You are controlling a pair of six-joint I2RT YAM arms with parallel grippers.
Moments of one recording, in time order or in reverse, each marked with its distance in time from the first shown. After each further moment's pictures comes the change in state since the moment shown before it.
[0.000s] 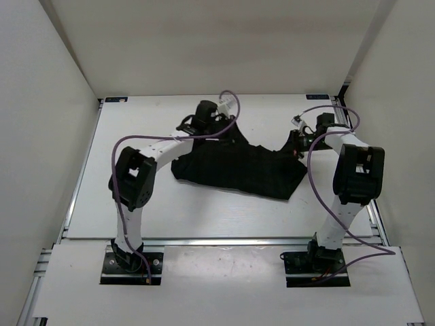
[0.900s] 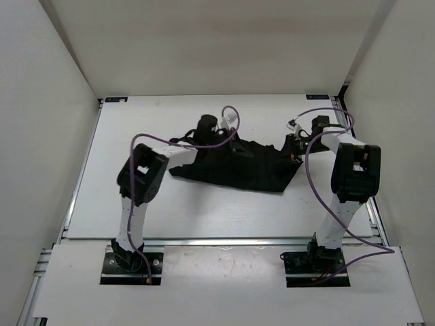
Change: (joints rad) left arm -0.047 0.158 -0.151 0.428 0.293 -0.422; right arm 0.032 0.018 -0.017 -0.075 0.029 -0.061
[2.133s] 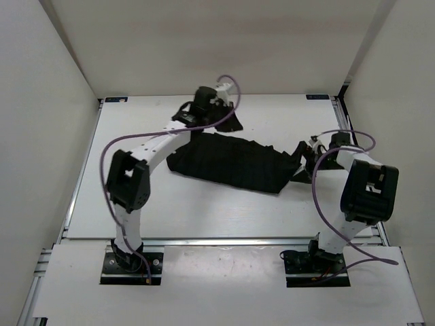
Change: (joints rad) left arm 0.050 -0.216 0.293 -0.547 -0.448 0.557; right arm -0.128 -0.219 -0.278 0.127 0.110 0.283
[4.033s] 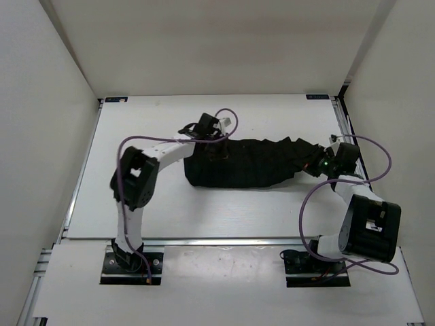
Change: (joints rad) left arm -0.062 0.170 -0.126 -0.168 0.042 -0.073; right arm -0.020 -0.356 -0.451 0.777 0.261 0.492
